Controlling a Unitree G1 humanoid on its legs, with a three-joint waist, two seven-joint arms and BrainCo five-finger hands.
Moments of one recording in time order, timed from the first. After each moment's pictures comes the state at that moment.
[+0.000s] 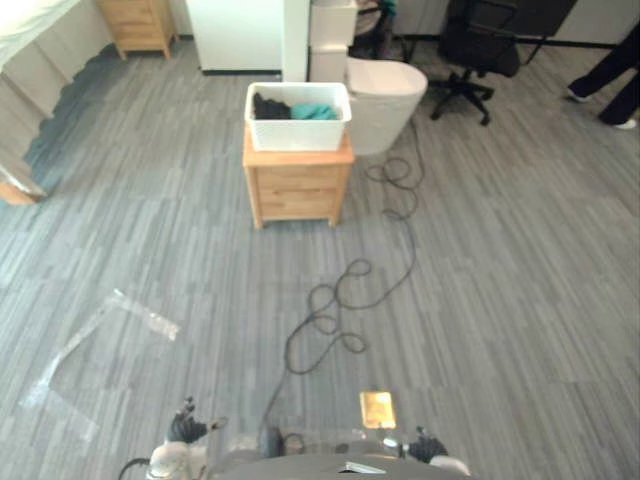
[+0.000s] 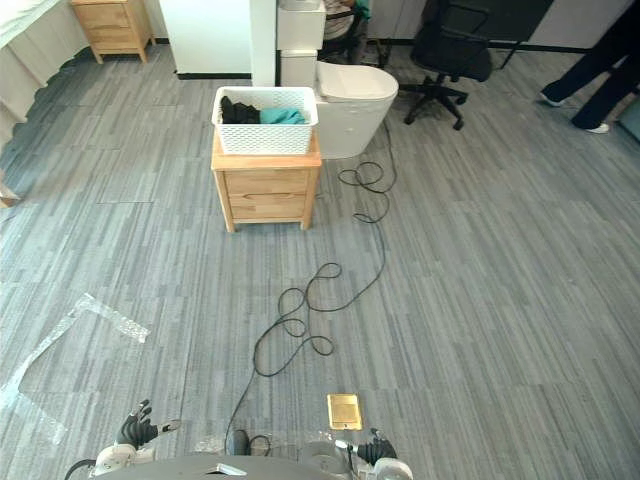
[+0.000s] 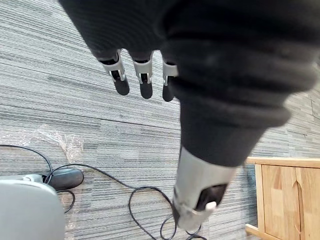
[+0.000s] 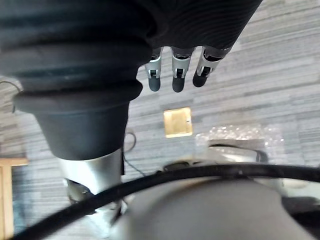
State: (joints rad) left arm 0.12 0.13 -0.01 1.03 -0.15 -0.20 0.08; right arm 0.04 -0.12 -0.27 1.13 -0.11 -0.09 0.01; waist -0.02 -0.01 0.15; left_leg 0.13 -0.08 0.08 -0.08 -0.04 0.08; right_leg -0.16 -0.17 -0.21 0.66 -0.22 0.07
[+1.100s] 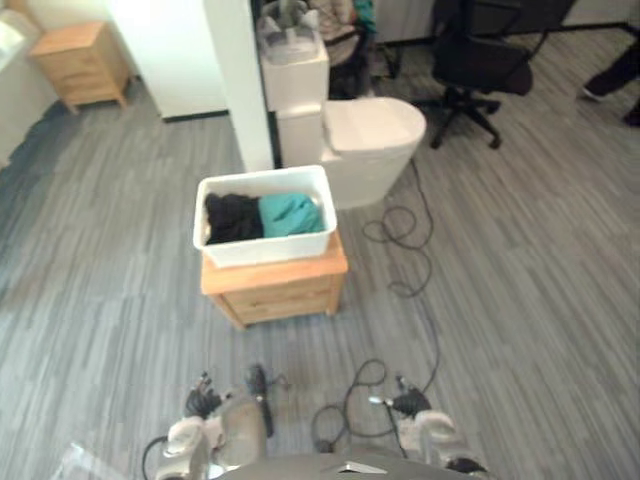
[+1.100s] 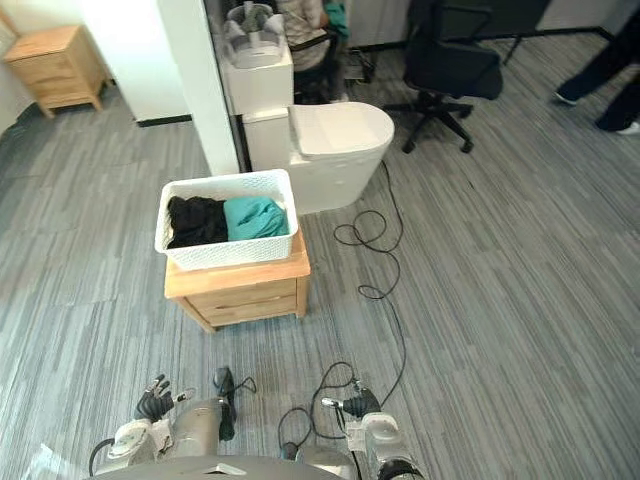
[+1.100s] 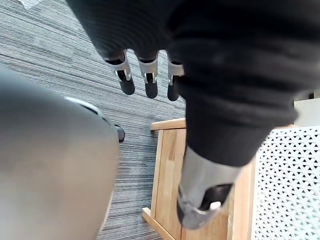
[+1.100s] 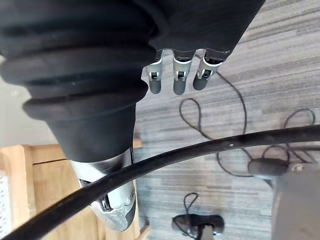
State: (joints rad) left arm 0.07 0.04 0.09 1.01 -0.24 -0.18 0.04; right arm -0.02 -0.14 -0.15 1.08 -0.14 -0.10 0.04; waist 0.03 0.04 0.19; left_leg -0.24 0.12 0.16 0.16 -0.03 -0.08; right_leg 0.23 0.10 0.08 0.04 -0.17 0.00
